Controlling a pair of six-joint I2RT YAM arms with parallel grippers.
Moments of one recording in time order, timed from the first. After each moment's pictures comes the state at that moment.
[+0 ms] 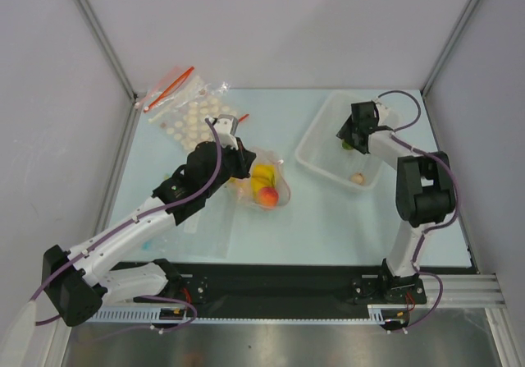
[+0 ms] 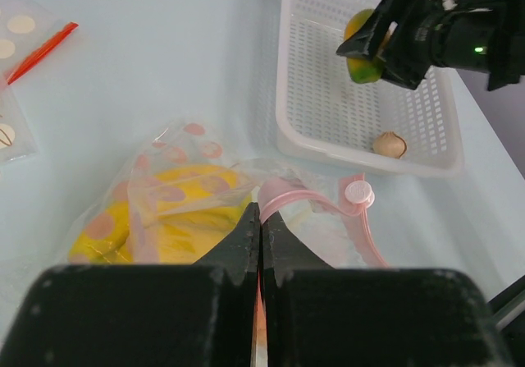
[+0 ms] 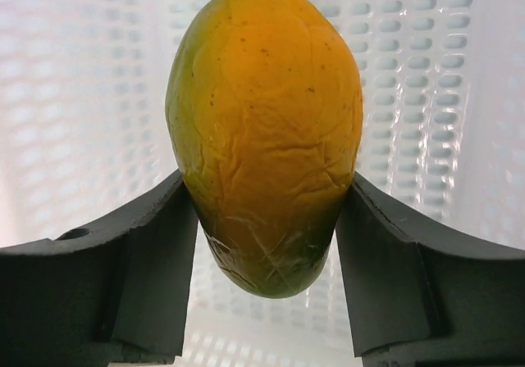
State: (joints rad) left arm -0.76 1.09 0.93 -0.12 -0.22 -0.41; right arm 0.16 1.92 1.31 -0.20 0.25 0.70
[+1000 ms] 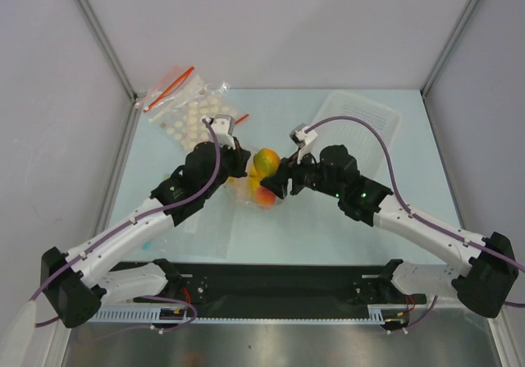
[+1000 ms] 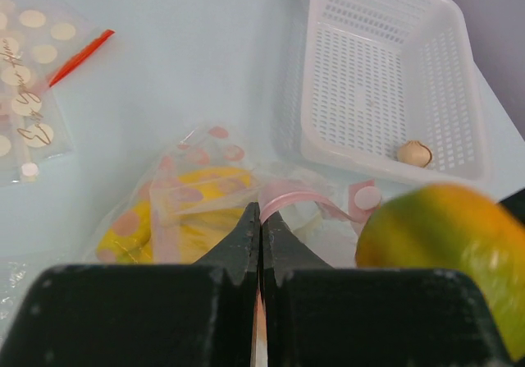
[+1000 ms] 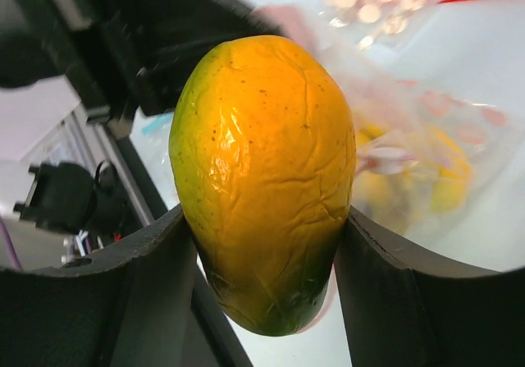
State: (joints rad) left arm -0.76 1.08 0.93 -0.14 -0.27 -0.38; right arm 0.81 1.15 0.92 0.02 -0.19 0.34
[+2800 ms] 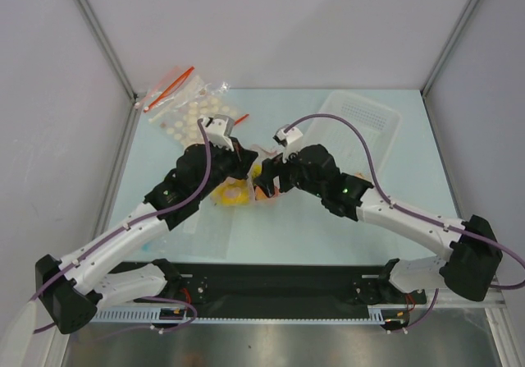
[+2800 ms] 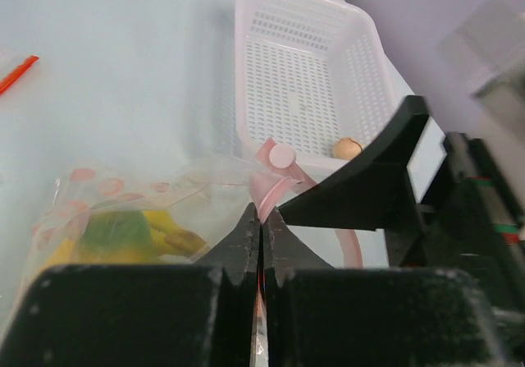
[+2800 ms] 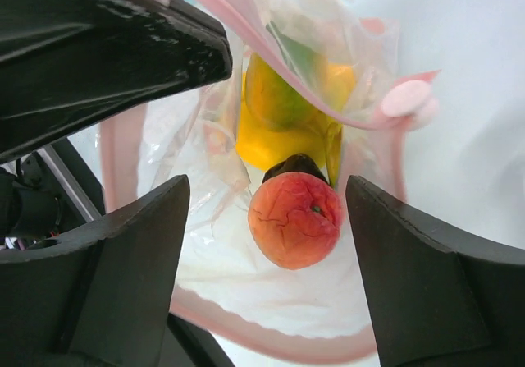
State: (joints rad) left arm -0.76 1.03 0.91 -0.08 -0.12 -0.40; right arm 0.91 1.32 1.01 -0.03 0.01 0.28
